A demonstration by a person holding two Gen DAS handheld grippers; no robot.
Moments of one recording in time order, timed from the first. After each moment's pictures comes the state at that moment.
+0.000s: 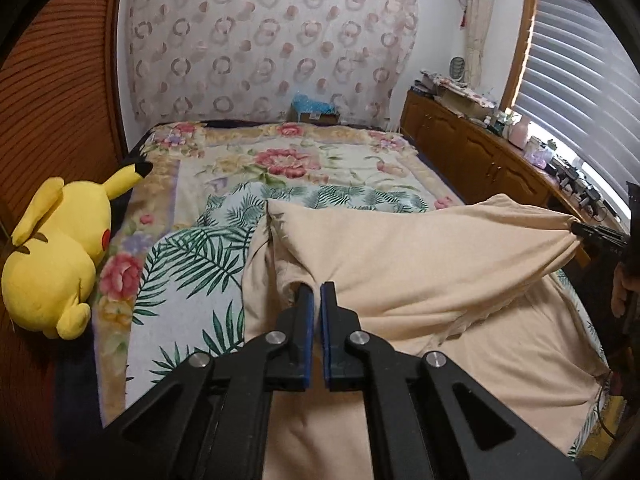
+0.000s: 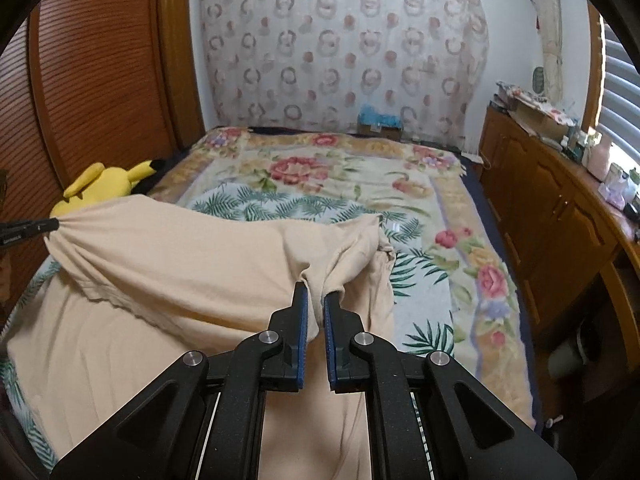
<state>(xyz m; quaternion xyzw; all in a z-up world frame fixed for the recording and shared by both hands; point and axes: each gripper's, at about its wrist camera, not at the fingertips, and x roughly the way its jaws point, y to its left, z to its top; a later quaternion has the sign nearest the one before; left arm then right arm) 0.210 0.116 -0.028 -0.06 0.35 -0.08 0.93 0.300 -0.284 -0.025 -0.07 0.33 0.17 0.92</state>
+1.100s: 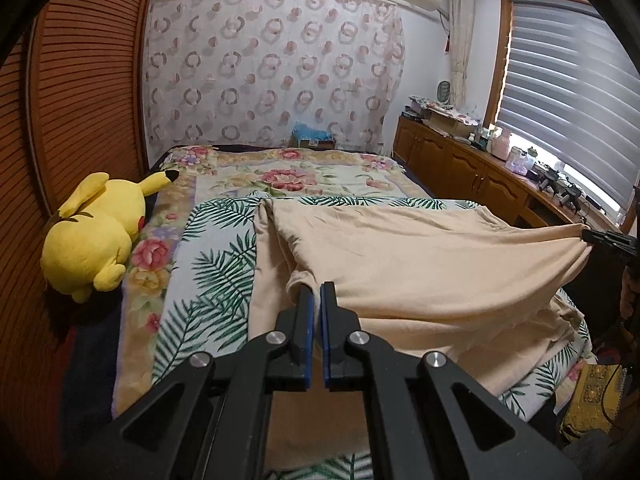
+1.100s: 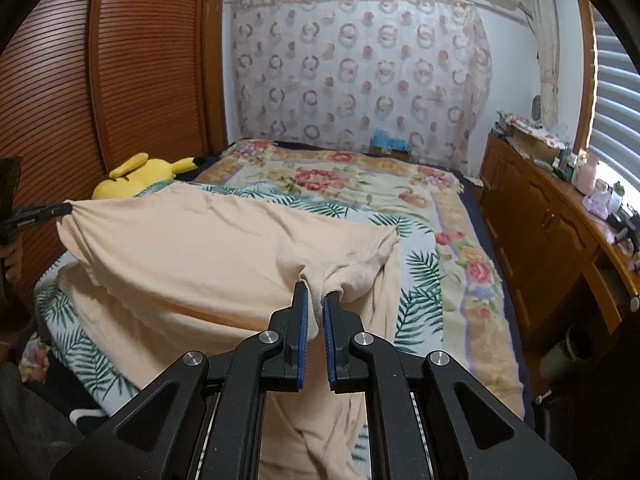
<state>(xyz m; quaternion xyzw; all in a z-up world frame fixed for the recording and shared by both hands) 0.031 0.109 -0.018 -0.06 0.30 -0.06 0.95 0.112 -0.301 -0.001 -0.10 0.29 0.19 0.93</state>
